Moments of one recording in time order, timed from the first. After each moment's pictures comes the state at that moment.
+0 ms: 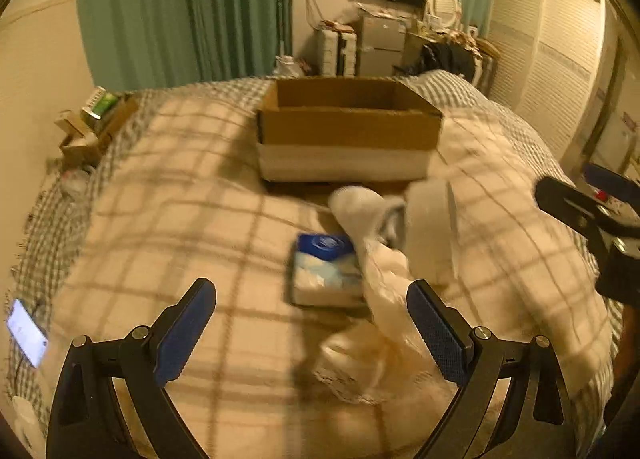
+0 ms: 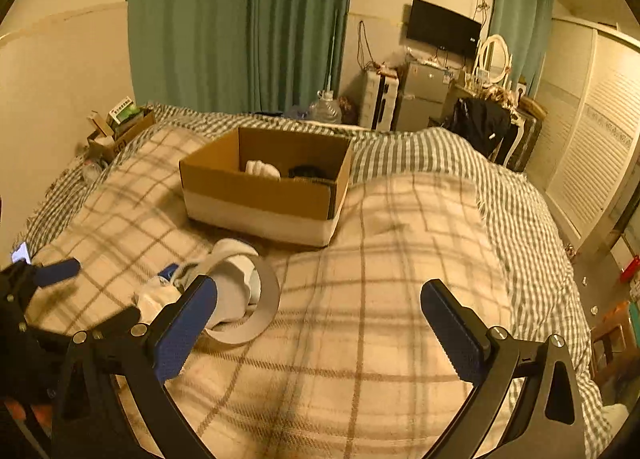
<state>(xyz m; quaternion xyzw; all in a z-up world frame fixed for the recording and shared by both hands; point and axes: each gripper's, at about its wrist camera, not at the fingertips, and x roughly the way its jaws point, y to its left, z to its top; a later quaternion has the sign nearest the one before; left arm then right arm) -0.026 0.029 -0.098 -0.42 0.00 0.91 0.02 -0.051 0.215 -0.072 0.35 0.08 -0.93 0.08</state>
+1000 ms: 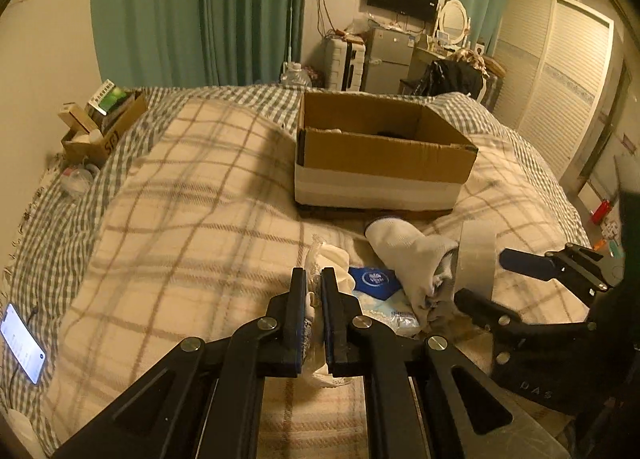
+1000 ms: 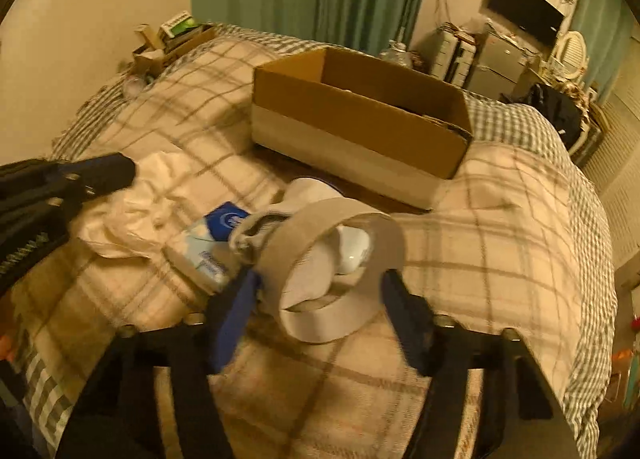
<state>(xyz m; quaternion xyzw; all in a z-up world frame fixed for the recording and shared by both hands) -0.045 -0.019 -0.089 -0.41 -0.03 0.91 0.01 -0.084 0.137 -0.130 0.44 0.14 -0.87 0.19</state>
